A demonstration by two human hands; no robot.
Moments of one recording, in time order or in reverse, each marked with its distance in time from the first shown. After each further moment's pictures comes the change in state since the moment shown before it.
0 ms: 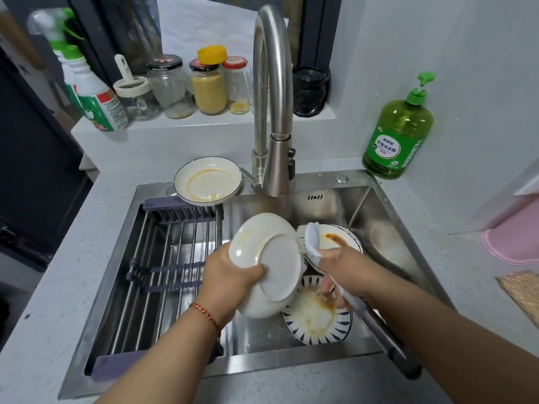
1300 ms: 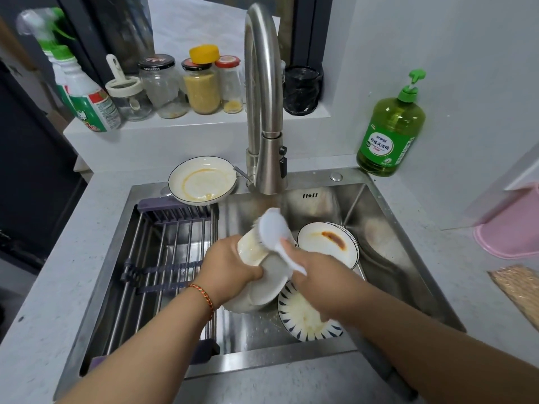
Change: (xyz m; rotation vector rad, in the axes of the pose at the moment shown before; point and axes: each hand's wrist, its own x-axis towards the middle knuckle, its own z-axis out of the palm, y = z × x) left_hand 0.010 0.021 -0.001 0.553 -0.146 0.106; right_hand -0.038 -0.023 0.026 -0.450 -0.033 -0.255
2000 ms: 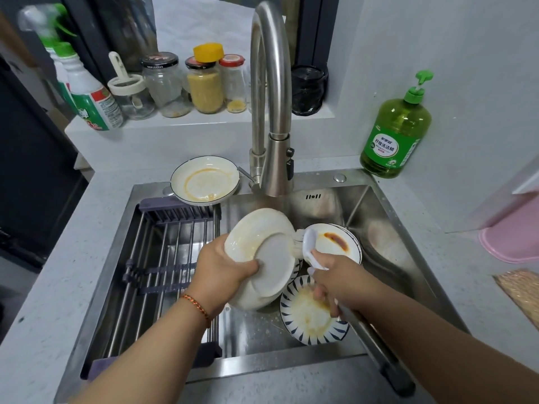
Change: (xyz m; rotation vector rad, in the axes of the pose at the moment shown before) left_hand -0.002 -0.010 -0.003 -0.382 0.144 -0.079; right_hand 0.022 0.039 0.005 0.473 0.052 0.198
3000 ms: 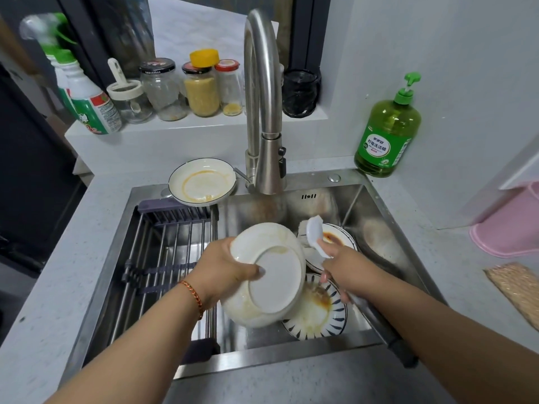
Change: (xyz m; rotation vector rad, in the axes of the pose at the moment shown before) left_hand 0.004 0.002 -0.003 0.044 -0.240 -0.145; right_hand 0.011 0.005 -0.020 -0.238 0.054 -0.012
